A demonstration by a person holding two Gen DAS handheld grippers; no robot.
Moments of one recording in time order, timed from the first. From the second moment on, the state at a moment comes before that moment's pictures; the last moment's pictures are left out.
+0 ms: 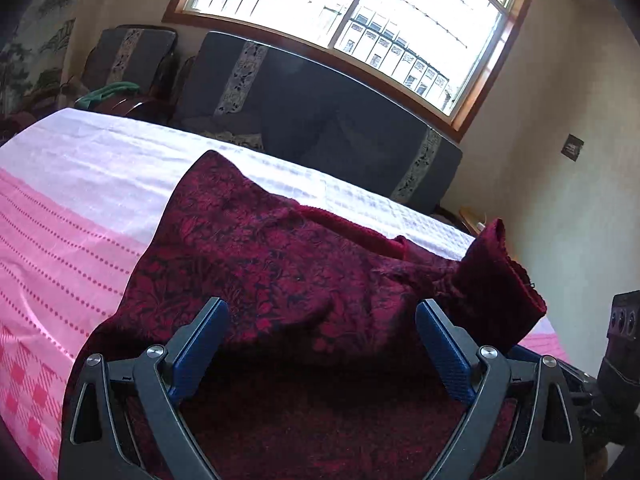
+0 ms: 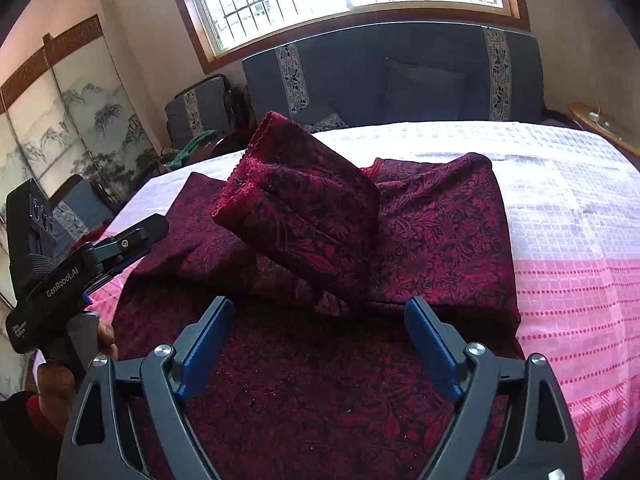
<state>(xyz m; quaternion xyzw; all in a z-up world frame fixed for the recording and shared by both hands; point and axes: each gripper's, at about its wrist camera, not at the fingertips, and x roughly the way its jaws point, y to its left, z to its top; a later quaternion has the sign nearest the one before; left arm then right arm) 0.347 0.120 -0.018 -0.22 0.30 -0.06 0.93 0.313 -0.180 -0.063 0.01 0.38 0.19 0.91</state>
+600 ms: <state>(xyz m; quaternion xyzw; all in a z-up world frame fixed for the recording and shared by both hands) 0.347 0.133 -0.046 -0.27 0.31 -0.05 0.91 0.384 -0.347 -0.117 0.41 0.39 0.22 0.79</state>
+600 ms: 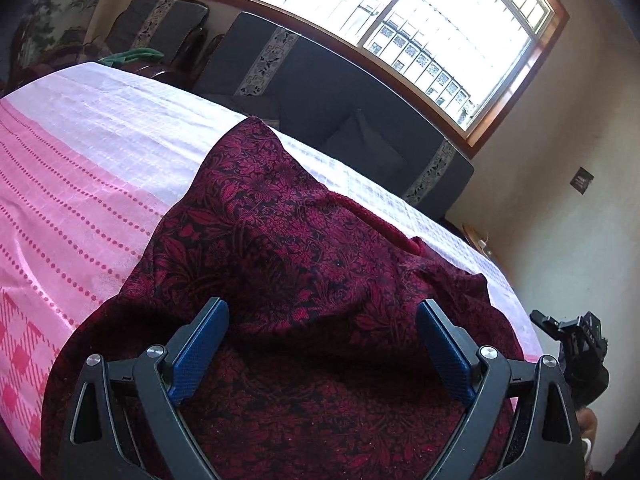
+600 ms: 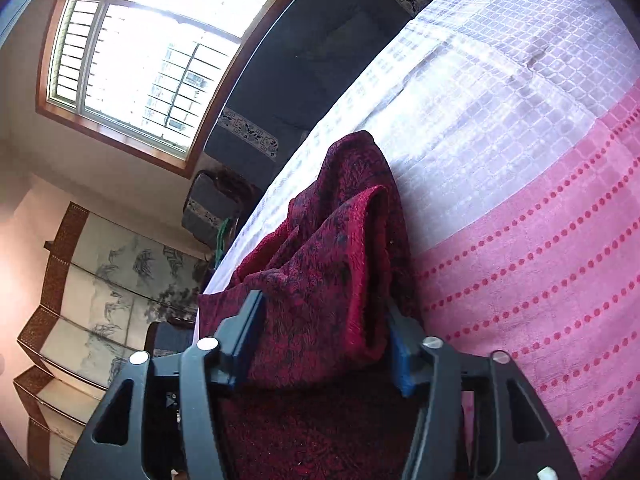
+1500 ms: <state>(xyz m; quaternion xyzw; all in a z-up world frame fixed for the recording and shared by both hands) 0.342 0.133 -0.035 -0.29 0.30 -0.04 0.91 0.442 -0.335 -0.145 0.38 0.41 0.23 0.79</state>
